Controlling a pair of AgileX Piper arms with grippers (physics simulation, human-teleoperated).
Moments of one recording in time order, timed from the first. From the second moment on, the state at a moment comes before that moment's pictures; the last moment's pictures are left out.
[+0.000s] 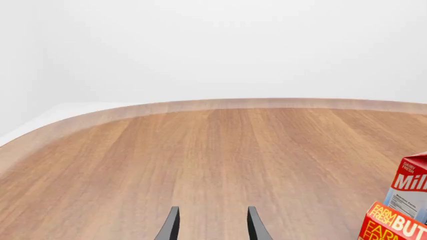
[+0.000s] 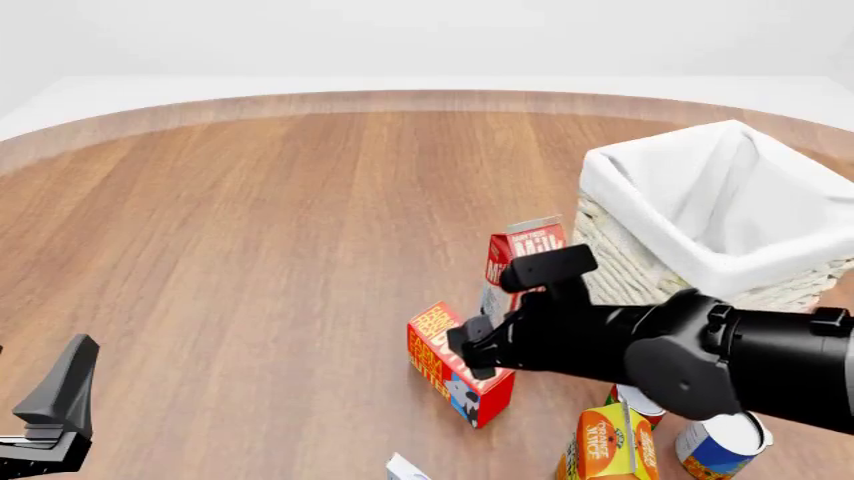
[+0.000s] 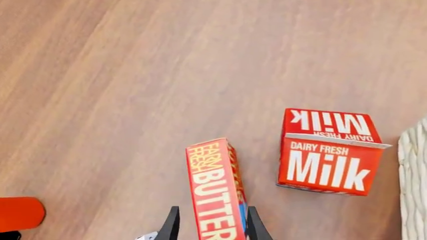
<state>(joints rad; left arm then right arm) 0.00 0.00 0.00 0.00 0.00 0.72 1.39 -0.65 0.06 0.32</state>
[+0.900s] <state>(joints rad) 0.00 0.00 0.00 0.00 0.00 0.72 1.49 -0.65 0.02 0.32</state>
